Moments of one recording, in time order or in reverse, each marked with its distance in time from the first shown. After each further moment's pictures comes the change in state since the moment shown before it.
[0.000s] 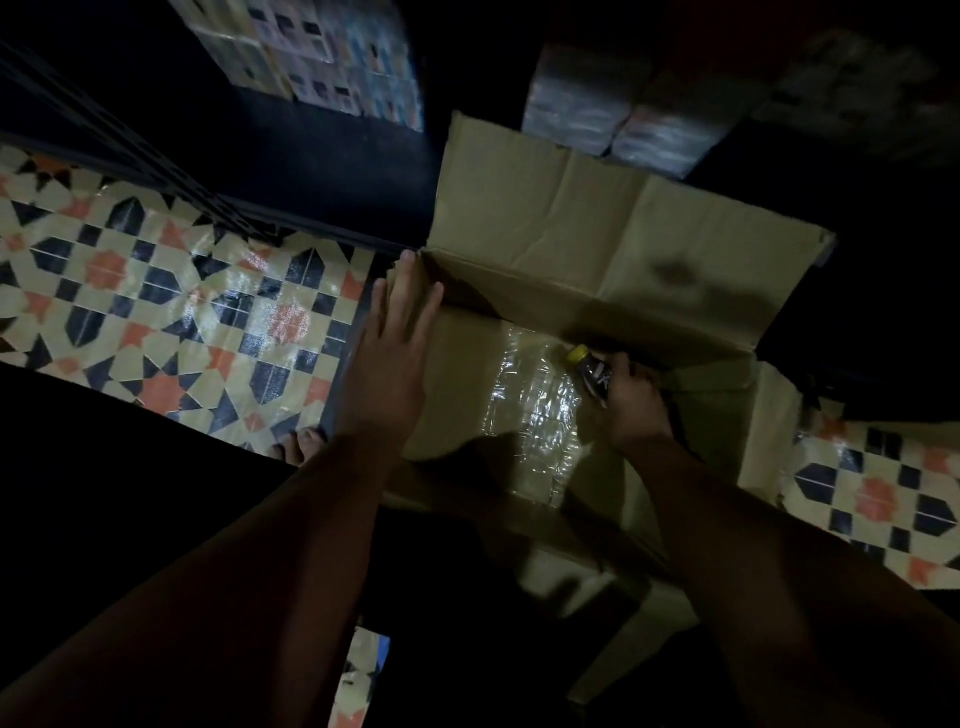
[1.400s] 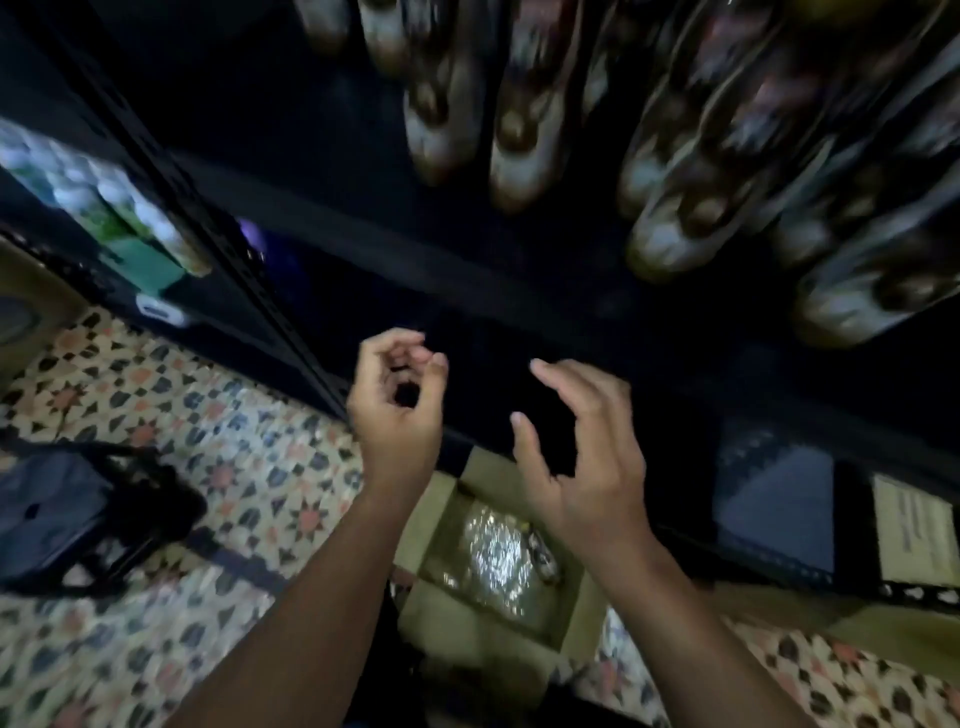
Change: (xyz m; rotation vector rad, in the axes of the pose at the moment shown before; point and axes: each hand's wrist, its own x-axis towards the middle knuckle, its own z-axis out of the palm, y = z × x) left_hand -0.031 0.130 -0.646 -1.216 0.875 -0.153; right_hand -0.401 -0.319 -0.574 0.452 0.821 -1.058
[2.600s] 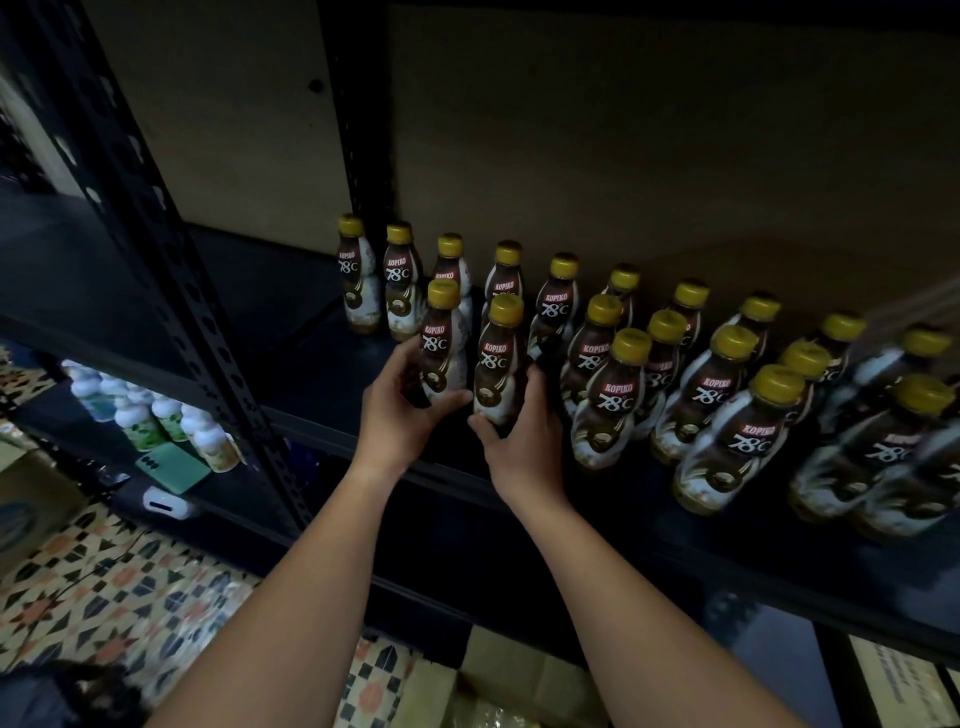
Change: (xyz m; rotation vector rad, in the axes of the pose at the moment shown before) left_hand 0.161 0.115 0.016 0.056 -0.353 0.115; right_hand 0.168 -0.038 0.015 0.127 -0.066 0.622
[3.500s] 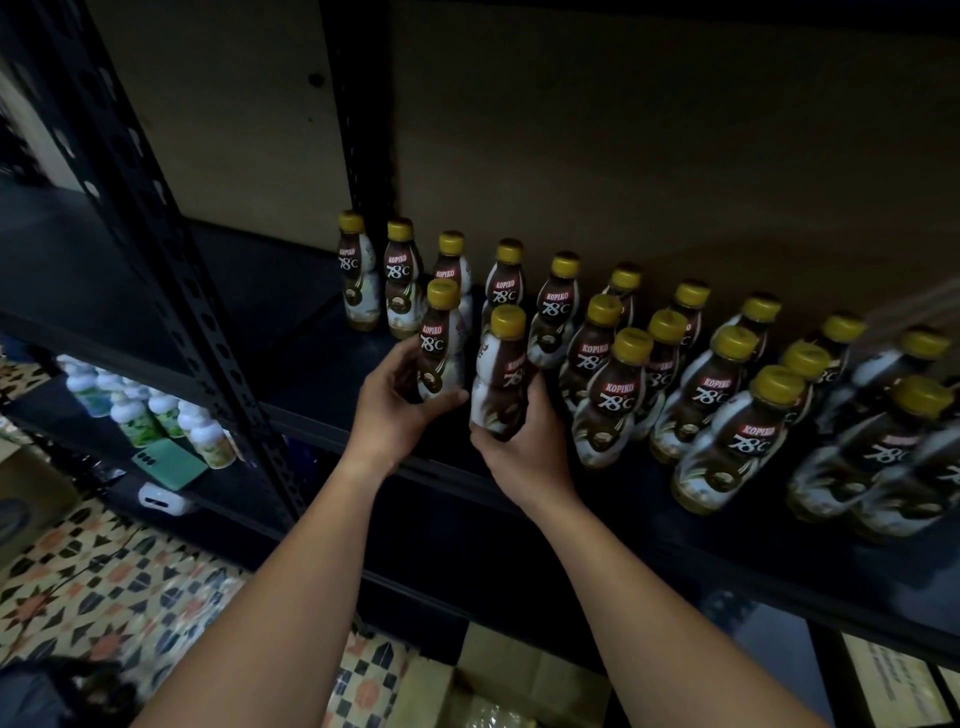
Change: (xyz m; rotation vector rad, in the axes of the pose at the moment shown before) left_hand 0.004 -0.005 -0.008 -0.143 -0.064 -0.059; right_hand 0.001 0.007 -0.005 0.154 -0.032 -0.096
